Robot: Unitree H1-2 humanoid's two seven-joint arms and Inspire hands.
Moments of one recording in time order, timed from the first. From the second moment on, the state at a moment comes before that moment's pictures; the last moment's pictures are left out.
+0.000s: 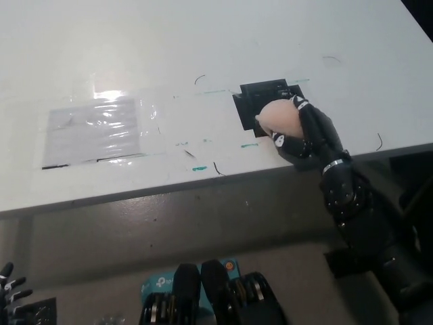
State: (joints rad) left_arm 0.04 0.52 0.17 0.16 -0.17 0.42 -0.30; right_arm -0.81 -0.13 0.30 0.91 -0.39 -0.17 -0.25
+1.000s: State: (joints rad) left_arm 0.04 0.52 0.17 0.15 -0.17 0.44 -0.30; right_arm -0.79 -0.11 0.31 0.83 -0.58 -0.41 -0.61
